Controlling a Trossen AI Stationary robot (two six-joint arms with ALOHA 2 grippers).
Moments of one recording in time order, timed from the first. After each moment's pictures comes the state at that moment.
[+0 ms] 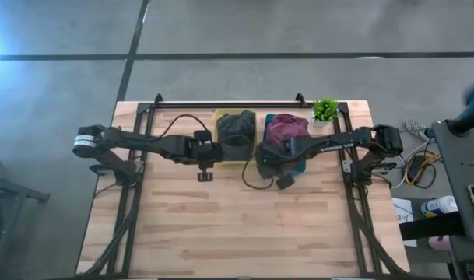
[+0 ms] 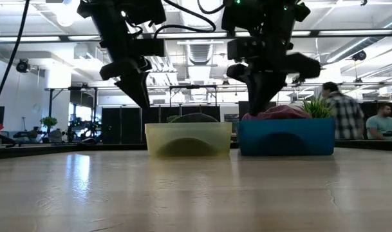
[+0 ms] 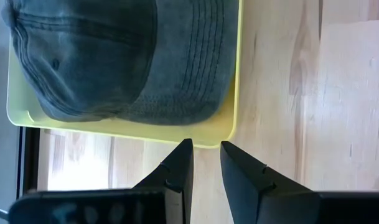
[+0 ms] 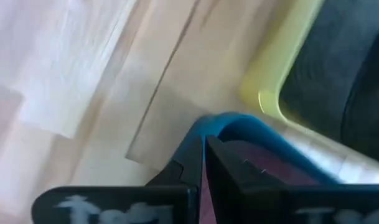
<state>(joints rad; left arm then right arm) 0.04 1.49 1.07 -0.70 -0.34 0.10 -0.03 1.67 1.16 -0.72 0.08 -0.52</state>
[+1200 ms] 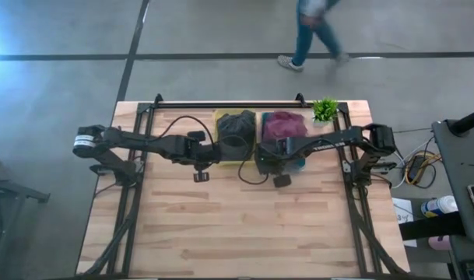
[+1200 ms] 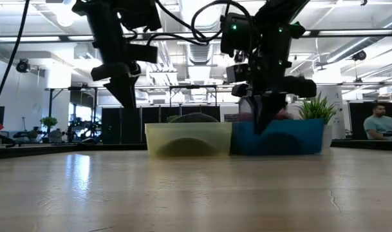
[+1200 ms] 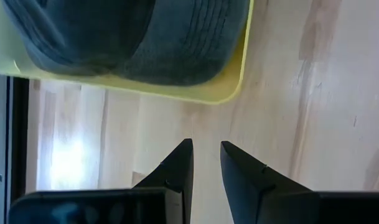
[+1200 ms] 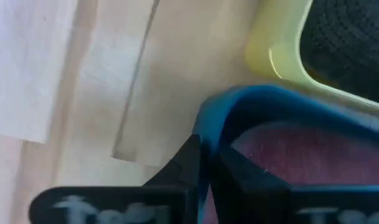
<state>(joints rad) 0.04 1.49 1.07 -0.82 -0.35 -0.01 -0.09 1.74 1.12 -0.69 0.08 -0.37</state>
